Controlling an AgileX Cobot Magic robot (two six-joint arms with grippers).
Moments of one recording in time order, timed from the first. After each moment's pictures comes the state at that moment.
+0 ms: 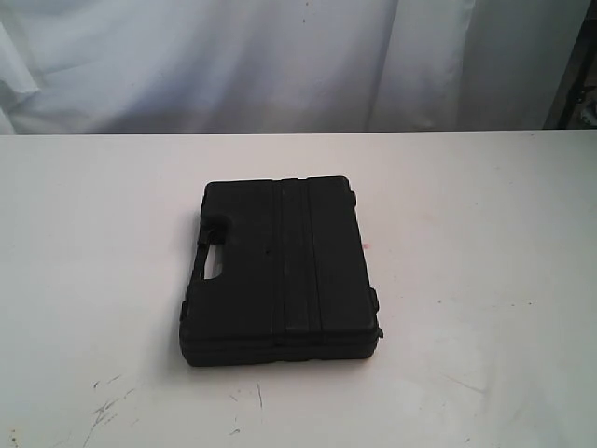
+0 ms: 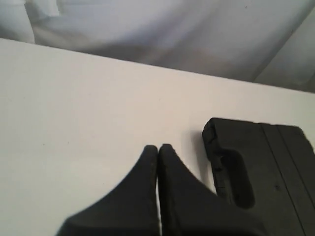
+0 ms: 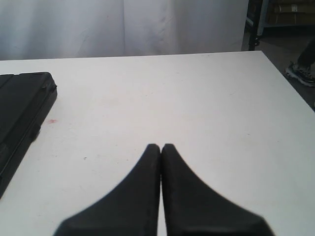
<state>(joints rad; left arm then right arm) -0.01 0.80 -0.80 -0.14 0.62 -0.06 0.12 0.01 0.00 -0.01 0.35 0.04</state>
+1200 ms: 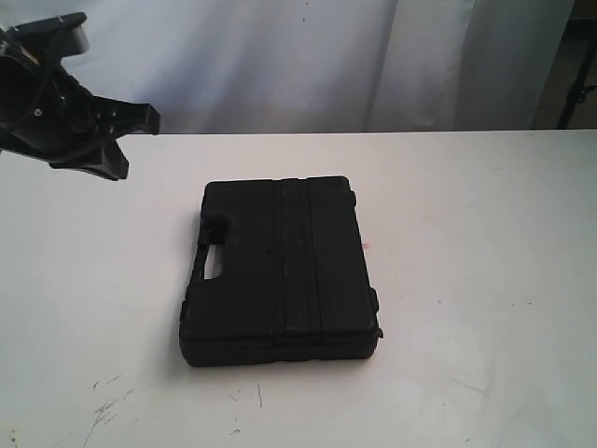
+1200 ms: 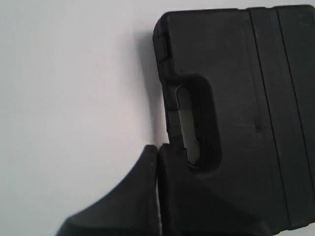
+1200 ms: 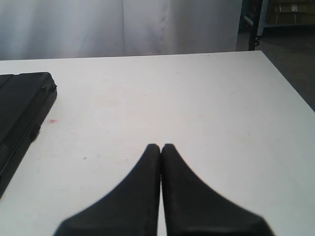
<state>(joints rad) -0.27 1.67 -1.34 -0.15 0.90 -0.13 0.12 0.01 0.00 -0.01 0.35 0.04</state>
